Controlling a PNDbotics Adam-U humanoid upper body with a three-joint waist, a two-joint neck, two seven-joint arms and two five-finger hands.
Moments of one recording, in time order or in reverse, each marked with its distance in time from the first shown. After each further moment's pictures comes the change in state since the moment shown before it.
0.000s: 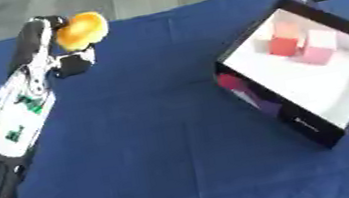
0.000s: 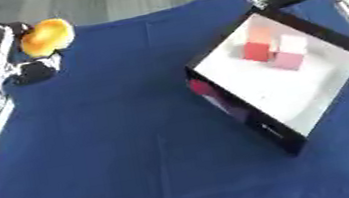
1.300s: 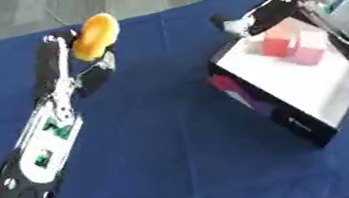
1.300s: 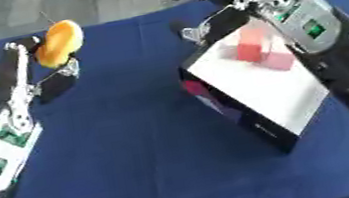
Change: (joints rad) left arm 0.053 -0.144 -0.033 -0.006 -0.046 -0.105 0.192; right arm -0.075 0.111 0.130 0.019 0.086 -0.066 0.151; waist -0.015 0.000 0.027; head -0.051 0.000
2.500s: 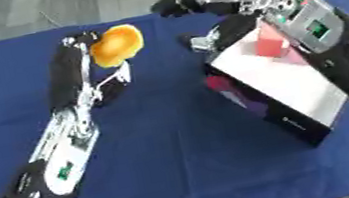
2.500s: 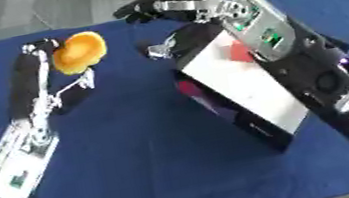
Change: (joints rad) left arm 0.016 -0.090 -0.028 0.013 -0.248 -0.086 0.046; right arm -0.035 0.064 0.040 0.046 0.065 0.023 0.059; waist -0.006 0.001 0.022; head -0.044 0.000
